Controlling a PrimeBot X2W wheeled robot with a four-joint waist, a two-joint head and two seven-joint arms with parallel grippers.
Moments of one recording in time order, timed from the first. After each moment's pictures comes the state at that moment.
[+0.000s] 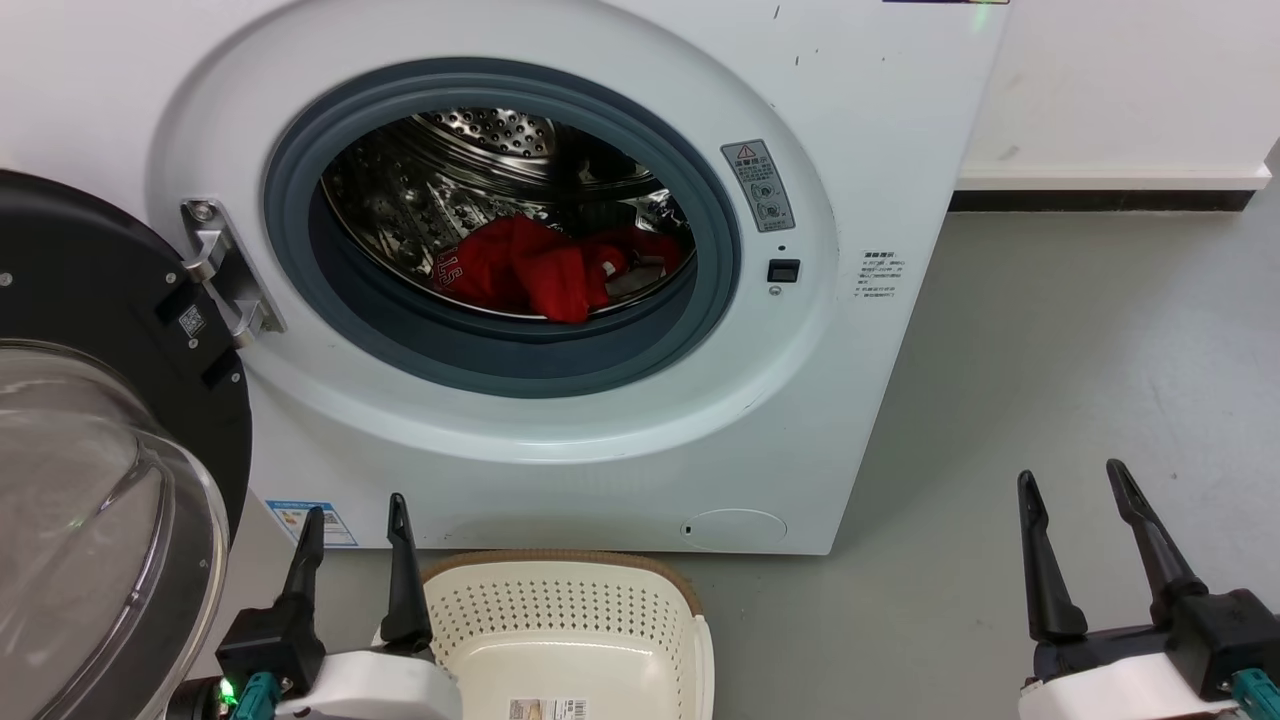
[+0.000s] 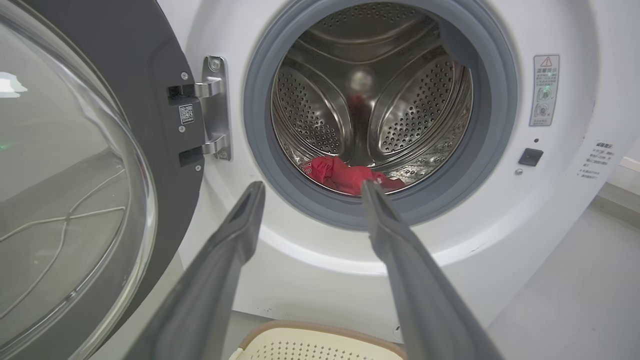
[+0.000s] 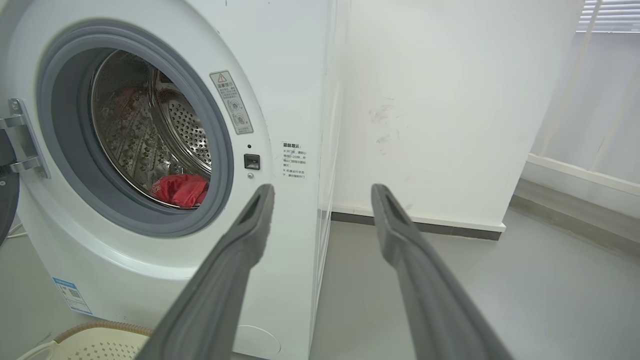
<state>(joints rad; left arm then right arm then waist) 0.04 0.05 -0.04 0.07 -0.20 0.09 -0.24 0.09 -0.05 -0.04 -0.05 -0.01 0.13 -0.24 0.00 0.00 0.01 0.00</state>
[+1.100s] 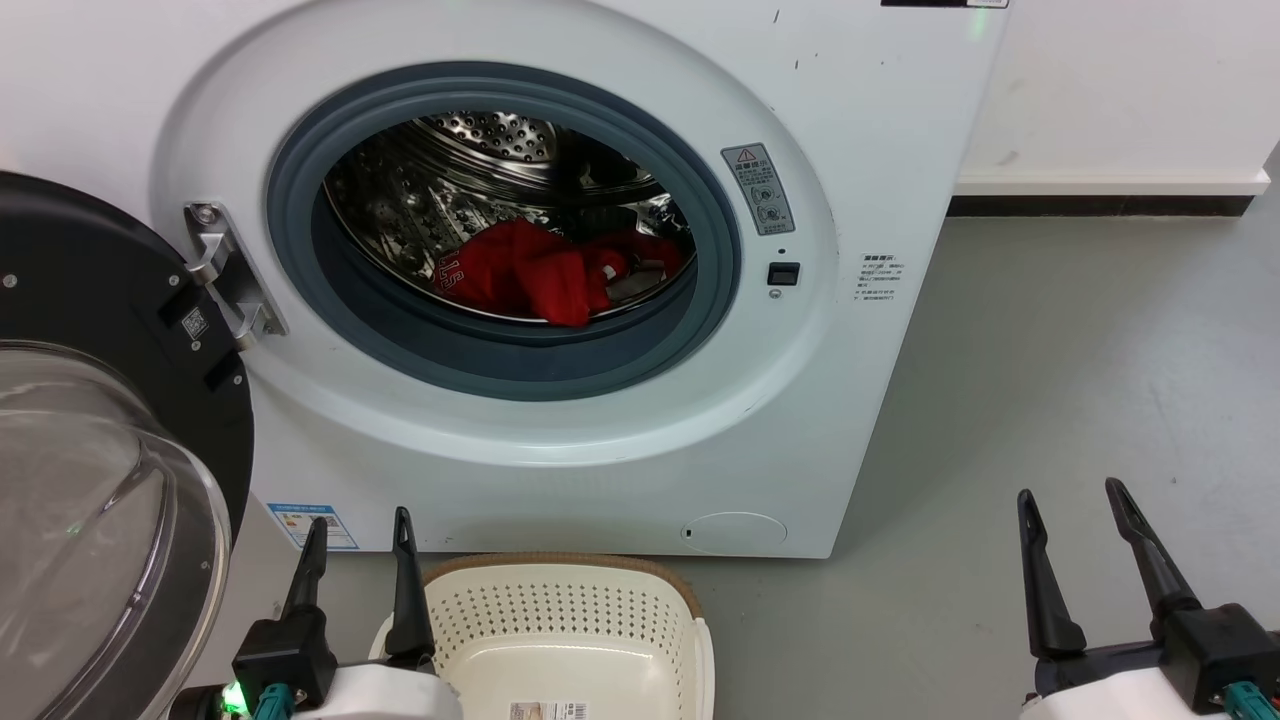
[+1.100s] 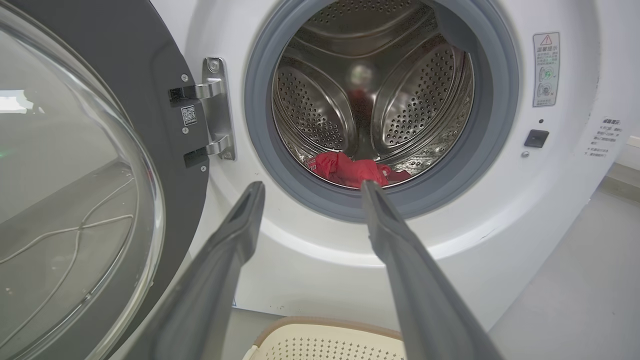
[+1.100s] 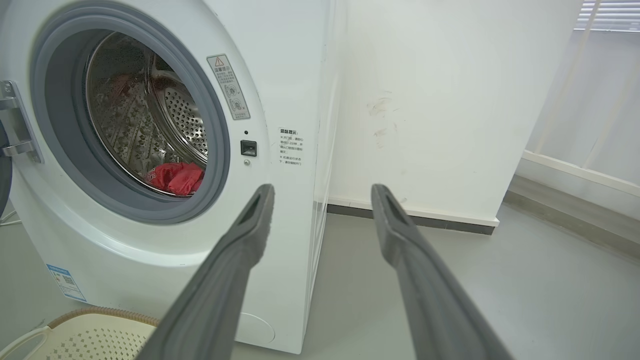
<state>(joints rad) 0.05 0.05 -0.04 0.09 -0.14 0.10 -0.26 0.10 -0.05 -0.05 -0.02 -0.04 0.13 -0.26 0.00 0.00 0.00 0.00</state>
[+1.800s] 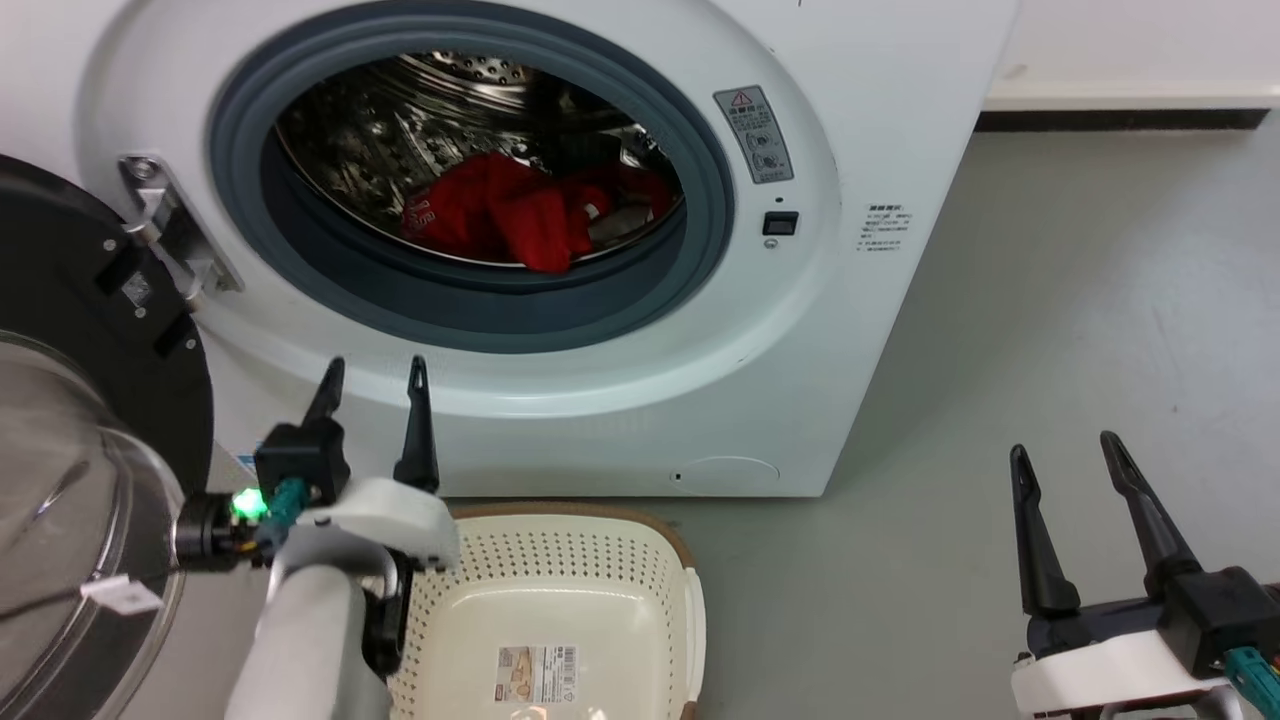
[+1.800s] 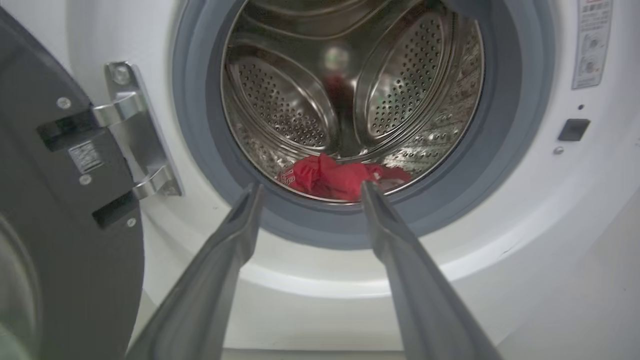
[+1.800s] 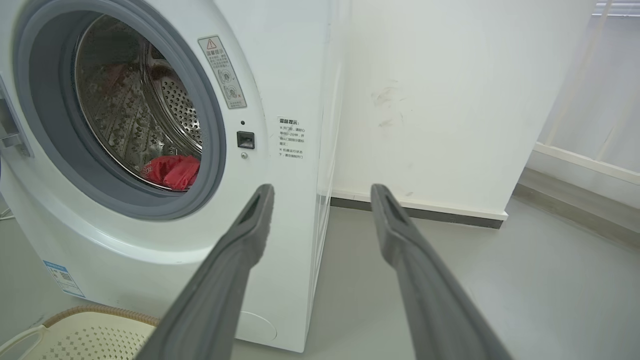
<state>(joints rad) -0.32 0.08 -0.02 0.43 -0.09 0.00 -0.26 0.05 -0.05 -0.04 -0.04 -0.04 0.13 -0.26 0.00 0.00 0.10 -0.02</state>
